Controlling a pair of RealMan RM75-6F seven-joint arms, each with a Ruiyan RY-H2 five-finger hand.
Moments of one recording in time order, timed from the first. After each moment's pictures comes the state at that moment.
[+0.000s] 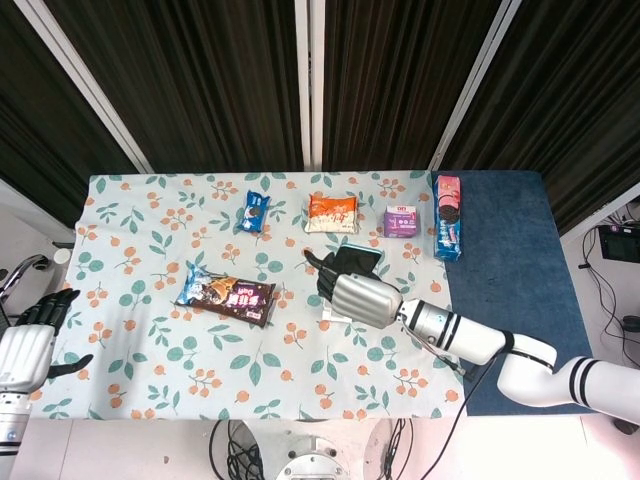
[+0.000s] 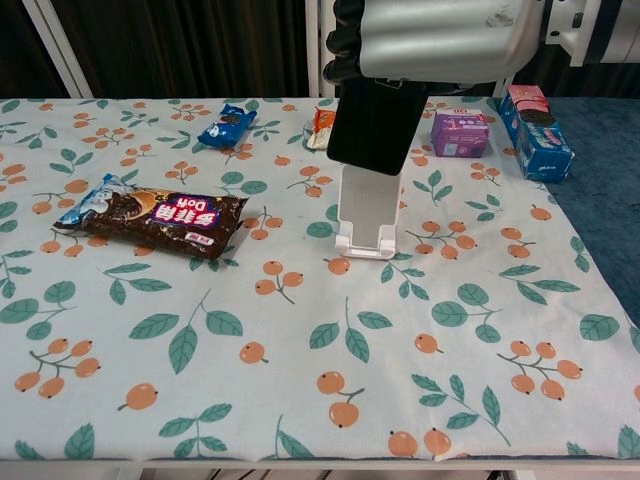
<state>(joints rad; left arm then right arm) -0.12 -1.17 -0.02 -1.47 1.49 1.44 -0.05 0.94 -1.20 0.18 -1.62 -1.83 0.81 -0.94</state>
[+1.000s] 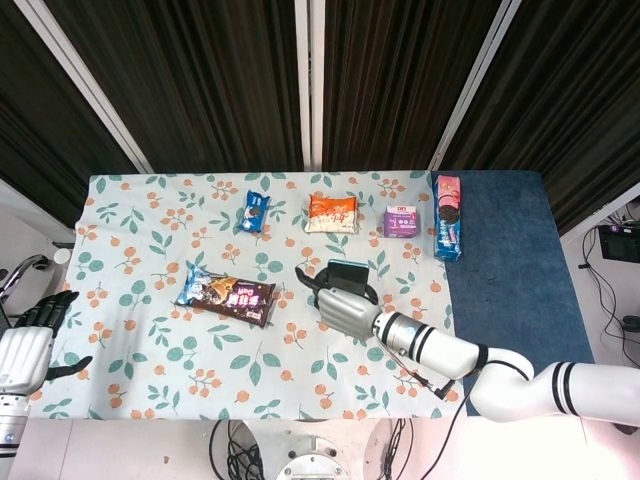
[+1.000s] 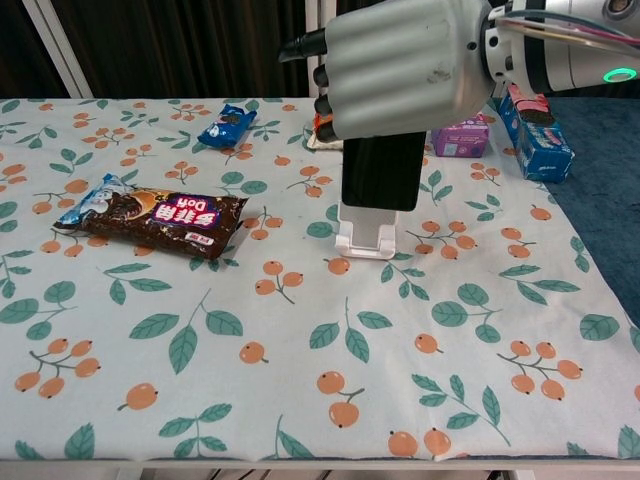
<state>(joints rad) -0.11 -1.18 -0.02 -1.44 1.50 1.44 -0.08 1.11 -1.17 0.13 -1.85 -1.25 0.59 -1.49</state>
